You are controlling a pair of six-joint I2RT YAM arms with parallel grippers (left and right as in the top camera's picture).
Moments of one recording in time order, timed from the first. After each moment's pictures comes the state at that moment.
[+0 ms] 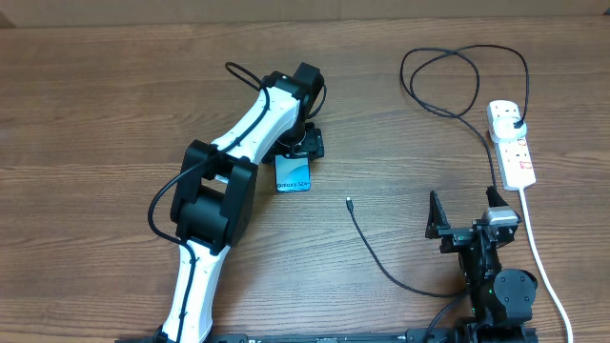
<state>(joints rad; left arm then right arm) -0.45 2.34 1.88 -1.13 0.01 -0.57 0.03 0.01 0.02 -0.03 -0.04 0.01</state>
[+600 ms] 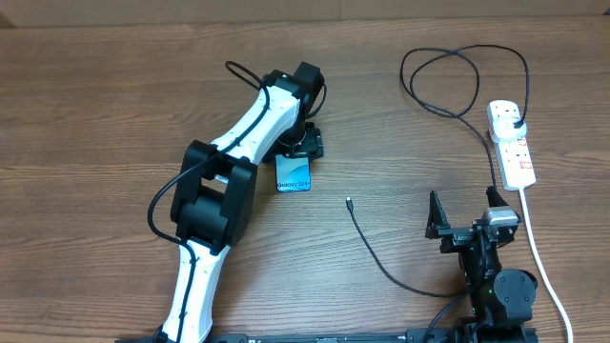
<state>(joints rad) -0.45 2.34 1.89 -1.15 0.01 -0.57 0.03 0.01 0.02 -0.03 -0.04 0.01</state>
